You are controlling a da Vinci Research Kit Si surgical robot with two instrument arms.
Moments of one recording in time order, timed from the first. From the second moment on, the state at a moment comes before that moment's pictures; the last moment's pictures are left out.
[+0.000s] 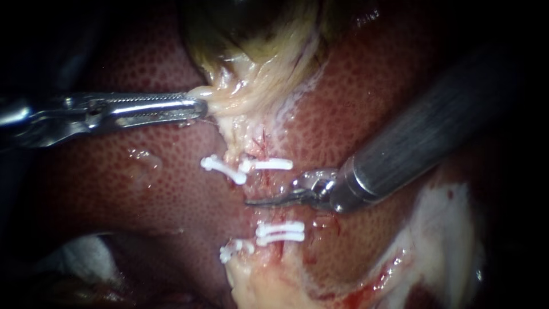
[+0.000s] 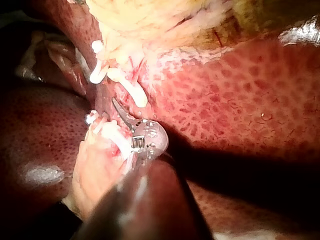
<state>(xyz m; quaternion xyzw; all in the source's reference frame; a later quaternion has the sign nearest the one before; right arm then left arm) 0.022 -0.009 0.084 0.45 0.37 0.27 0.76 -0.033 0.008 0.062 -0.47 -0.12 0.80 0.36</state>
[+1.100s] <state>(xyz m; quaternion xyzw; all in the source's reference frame) 0.022 -0.011 0.082 0.45 0.42 0.22 0.76 -0.033 0.008 0.062 -0.47 -0.12 0.80 0.36</state>
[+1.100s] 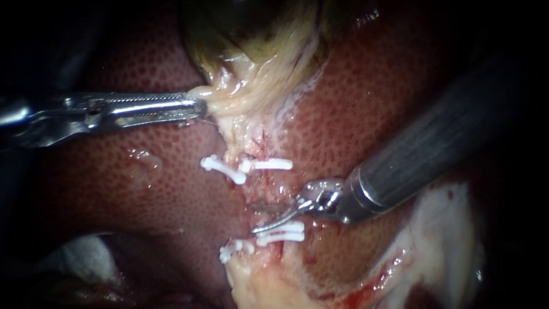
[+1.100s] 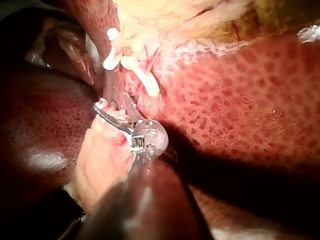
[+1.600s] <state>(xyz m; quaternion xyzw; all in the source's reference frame) 0.018 -0.010 0.078 0.33 0.47 0.17 0.80 -0.033 0.008 0.062 -0.47 -0.12 0.80 0.36</state>
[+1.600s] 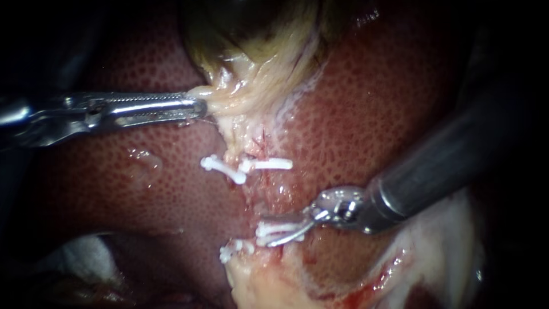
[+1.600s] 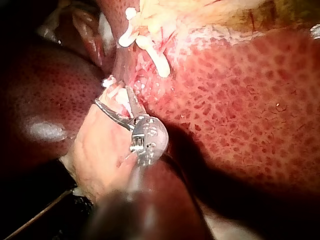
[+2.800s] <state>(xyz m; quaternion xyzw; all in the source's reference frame) 0.009 -0.003 0.069 0.20 0.50 0.13 0.83 -0.037 0.007 0.068 -0.47 -0.12 0.80 0.35</state>
